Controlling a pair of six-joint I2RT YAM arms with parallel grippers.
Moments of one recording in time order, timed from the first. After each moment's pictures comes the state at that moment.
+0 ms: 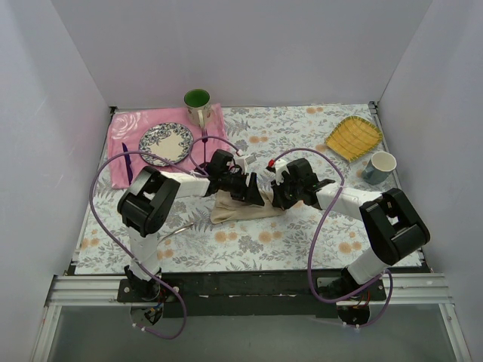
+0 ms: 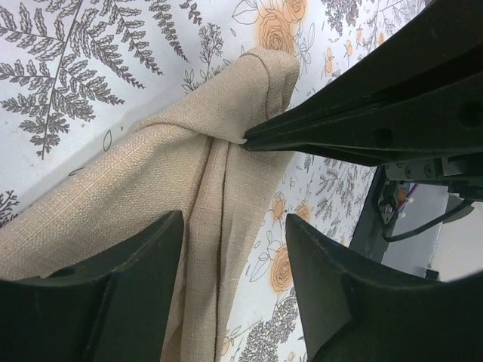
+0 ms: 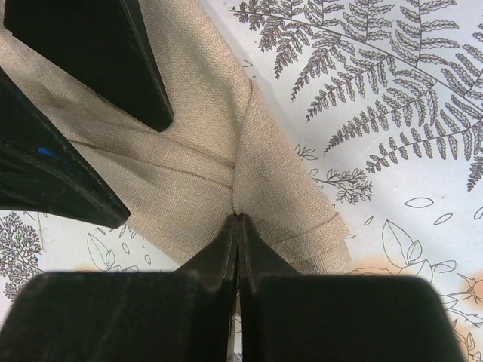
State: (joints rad) left arm -0.57 1.94 1.05 0.12 0.77 -0.40; right arm 0.55 1.57 0.77 -0.06 -0.30 -0.03
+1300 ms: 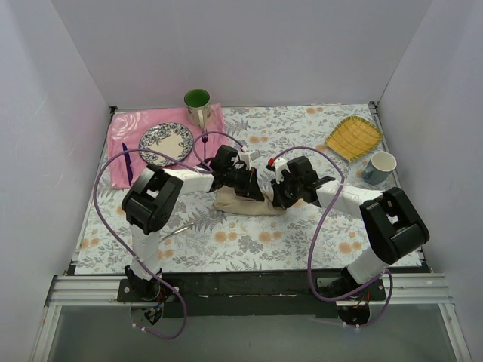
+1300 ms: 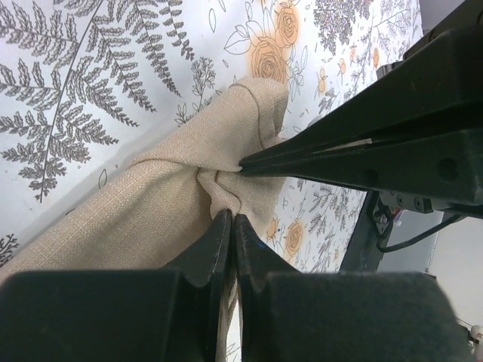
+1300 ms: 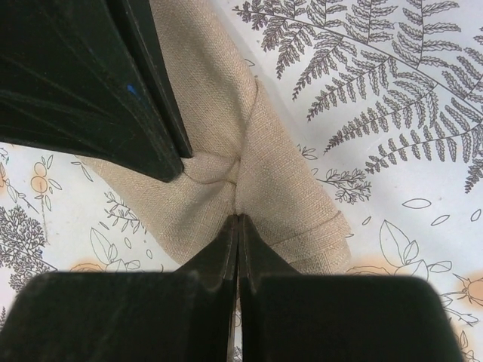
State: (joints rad) left arm -0.59 1.98 1.13 0.09 0.76 -0.41; right arm 0.54 1.58 0.80 -0.11 -0.33 -0.05
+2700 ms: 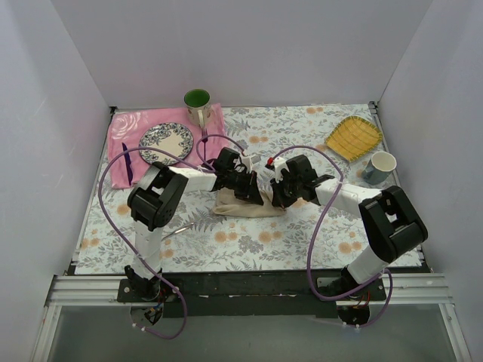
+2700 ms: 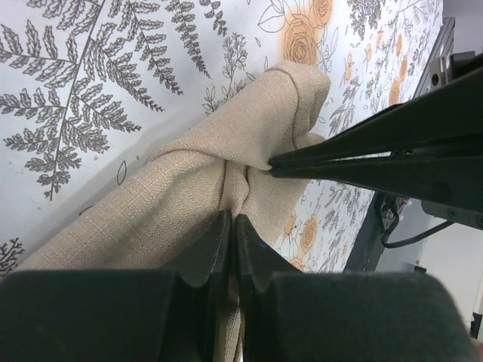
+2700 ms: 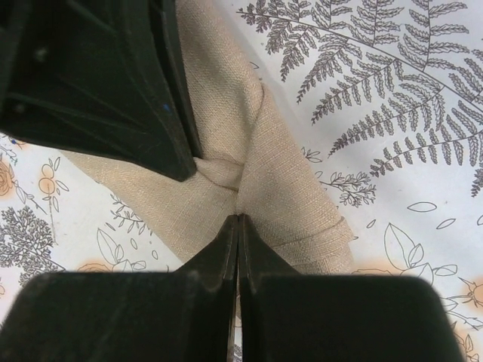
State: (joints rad) left arm -0.59 2.03 1.17 0.02 0.77 -0.40; right arm 0.54 1.59 0.82 -0.14 -0.34 -0.04
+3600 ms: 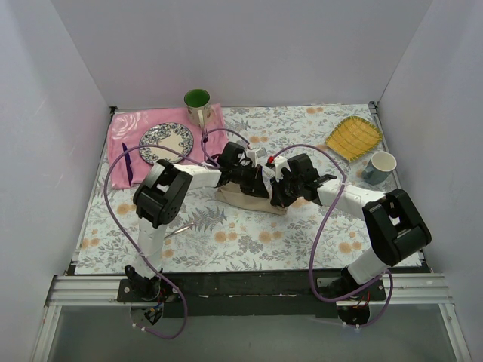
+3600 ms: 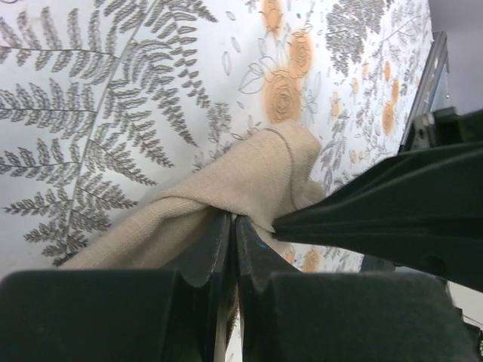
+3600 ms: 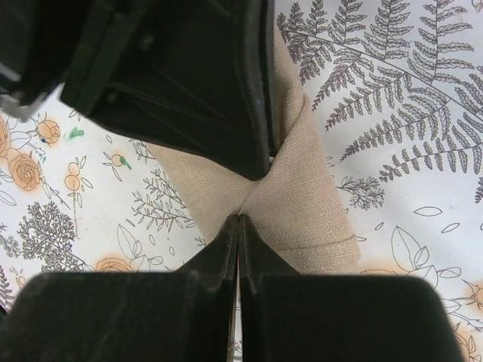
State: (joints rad) left arm -0.60 2.08 1.26 0.06 0.77 -0.38; right arm 0.54 1.56 0.82 -0.14 -0.38 -0.04
